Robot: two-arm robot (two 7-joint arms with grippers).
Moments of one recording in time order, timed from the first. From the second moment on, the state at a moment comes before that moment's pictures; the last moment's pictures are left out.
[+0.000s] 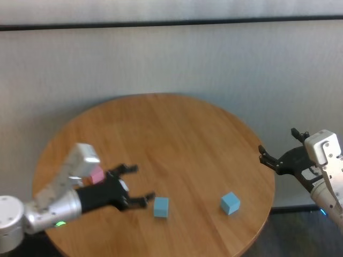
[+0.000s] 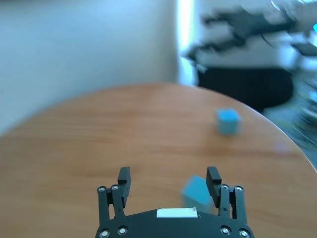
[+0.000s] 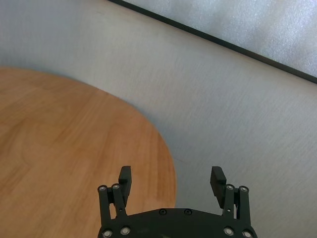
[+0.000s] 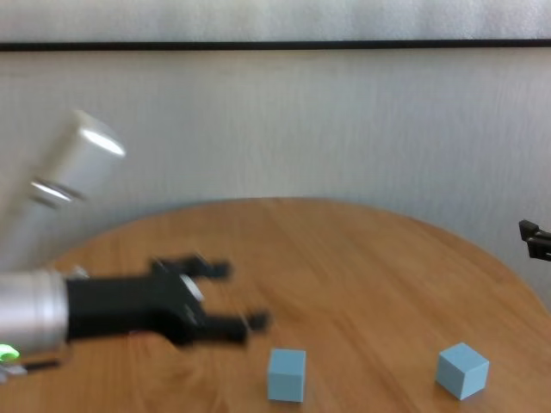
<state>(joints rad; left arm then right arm) -0.40 0.47 0.56 -1.16 -0.36 -0.19 -0.69 0.20 0.60 -0.45 -1.41 0.25 -0.12 -0.03</state>
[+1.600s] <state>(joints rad) -0.17 0.54 0.34 -1.41 -0.30 -0.12 -0.25 0.14 0.60 -0.41 -1.58 0.38 0.20 0.02</state>
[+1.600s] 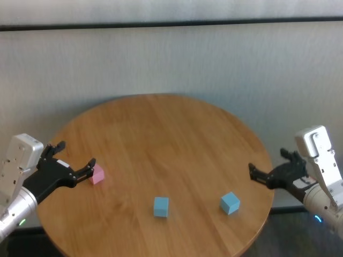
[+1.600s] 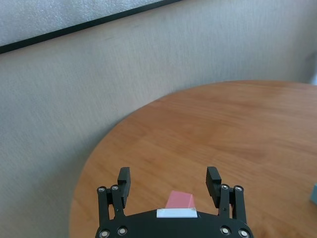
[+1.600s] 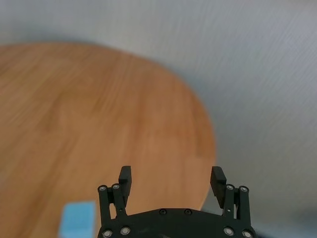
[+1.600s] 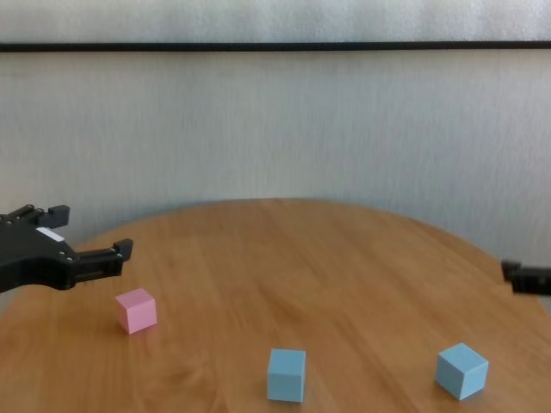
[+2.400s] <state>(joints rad) -0.17 0.54 0.34 -1.41 -0.30 -0.12 -0.26 0.12 0.57 -0.42 -1.67 0.45 0.45 0.12</state>
